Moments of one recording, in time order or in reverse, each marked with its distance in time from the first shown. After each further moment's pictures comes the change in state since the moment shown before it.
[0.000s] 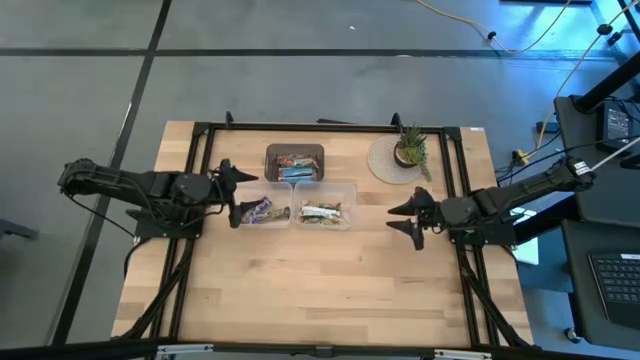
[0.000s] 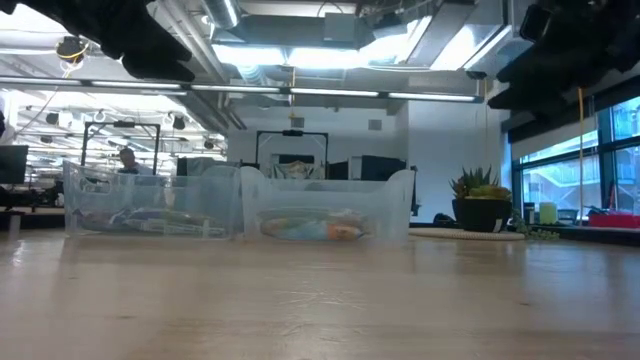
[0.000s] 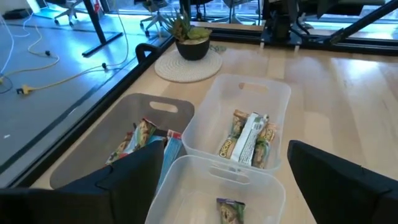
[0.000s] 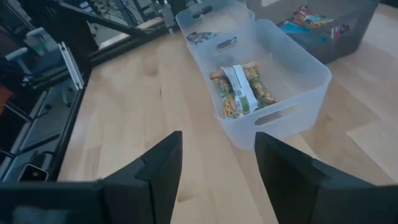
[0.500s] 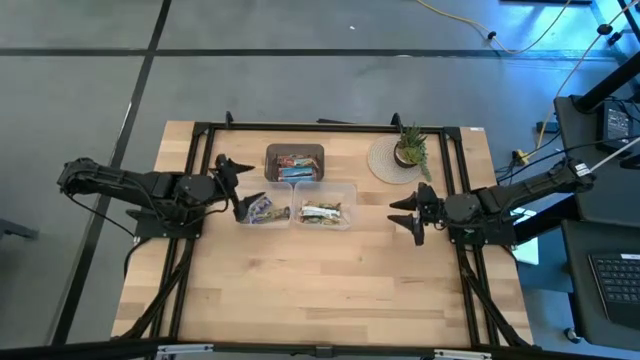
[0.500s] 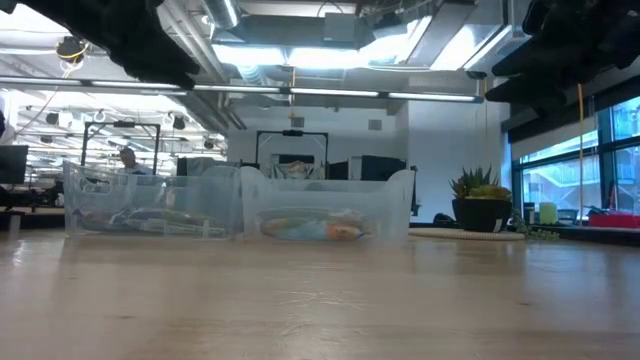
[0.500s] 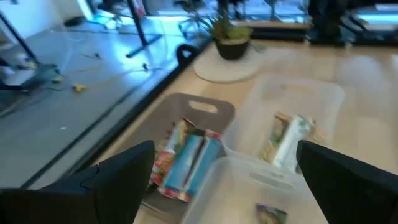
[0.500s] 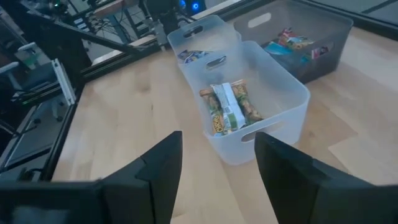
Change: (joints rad) left arm 0.000 0.039 0.000 0.007 -0.157 0.012; right arm -0.013 -0.045 0.000 -0.002 0.054 -0.030
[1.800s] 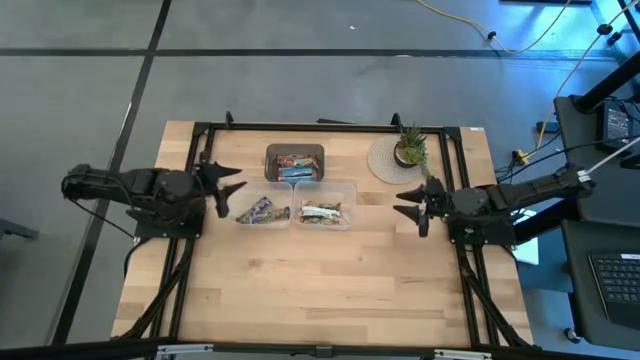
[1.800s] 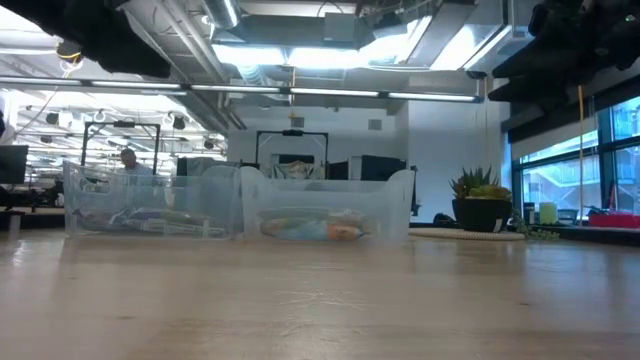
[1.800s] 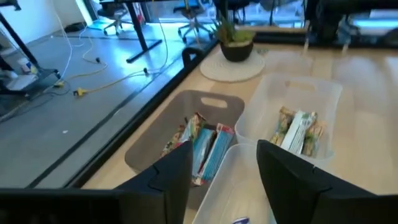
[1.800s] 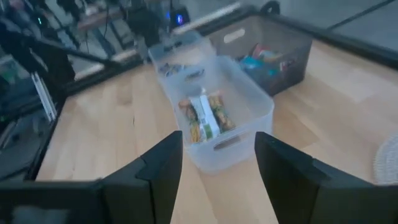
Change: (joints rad) left arm 0.000 -0.226 0.001 -0.207 -0.002 0.023; right arm -0.052 -0.117 -0.002 -0.091 0.031 -0.025
